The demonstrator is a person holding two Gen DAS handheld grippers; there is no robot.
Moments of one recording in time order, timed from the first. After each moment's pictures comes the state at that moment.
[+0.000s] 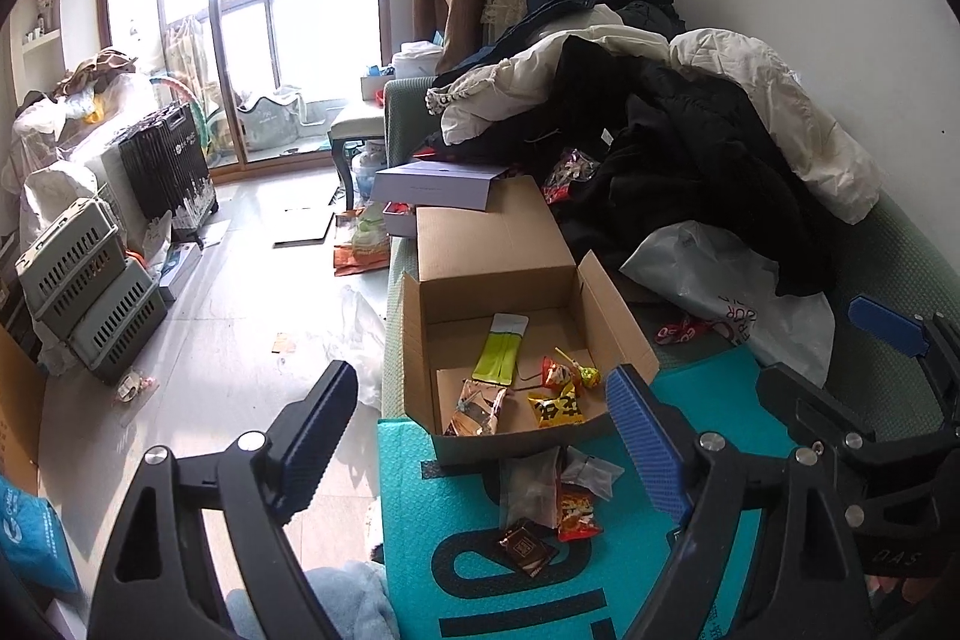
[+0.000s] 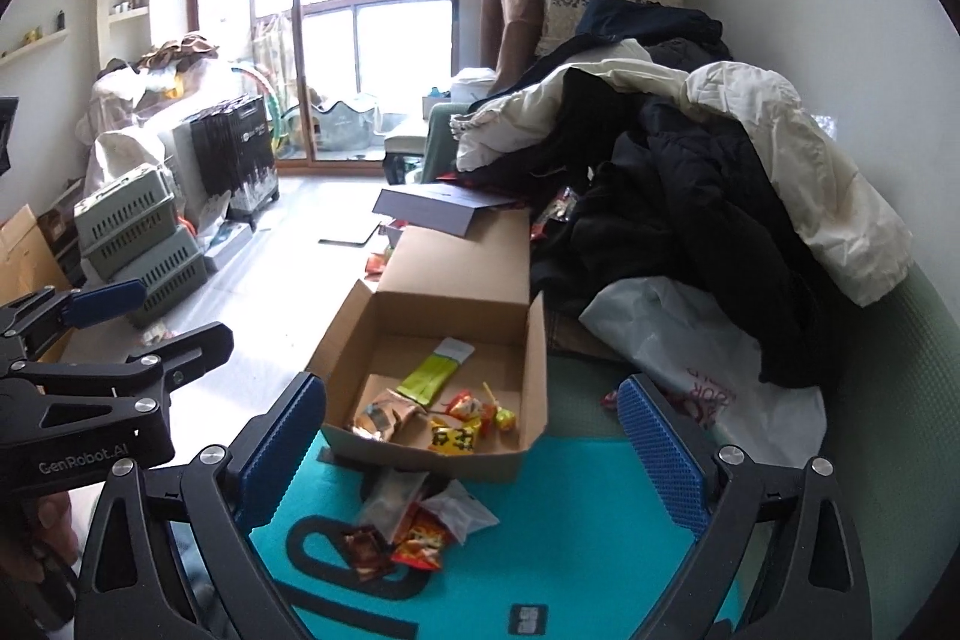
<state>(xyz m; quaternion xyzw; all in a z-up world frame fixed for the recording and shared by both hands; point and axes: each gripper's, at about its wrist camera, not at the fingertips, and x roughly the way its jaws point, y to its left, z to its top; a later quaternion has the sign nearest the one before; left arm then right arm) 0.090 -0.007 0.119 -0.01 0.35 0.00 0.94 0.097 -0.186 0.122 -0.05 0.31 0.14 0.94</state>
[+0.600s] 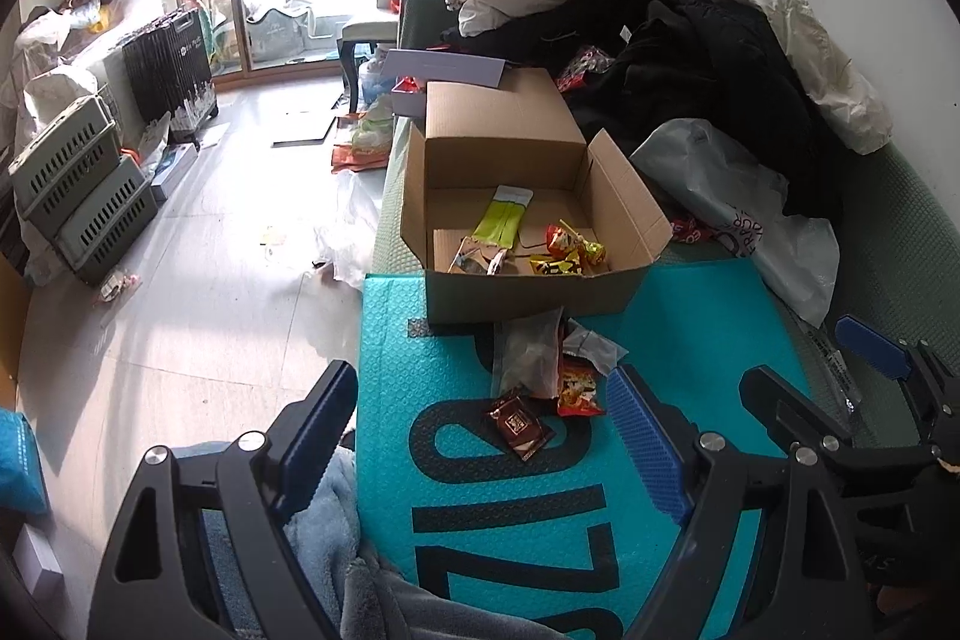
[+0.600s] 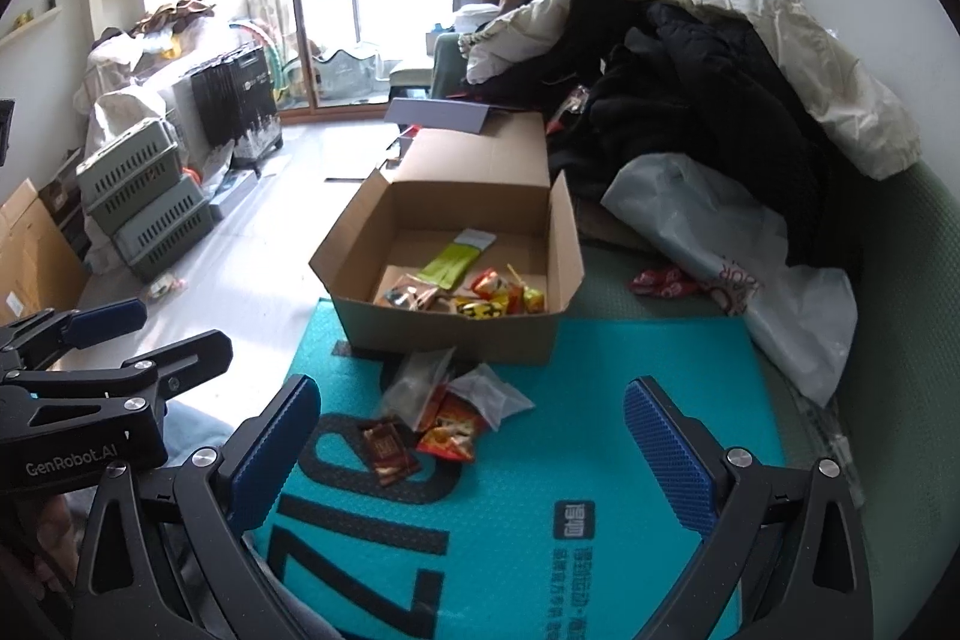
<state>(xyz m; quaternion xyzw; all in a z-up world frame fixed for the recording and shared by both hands) 0.037 0.002 0.030 -0.06 0.43 0.01 0.90 0.047 -0.181 0.037 -0.04 0.38 0.13 0.92</state>
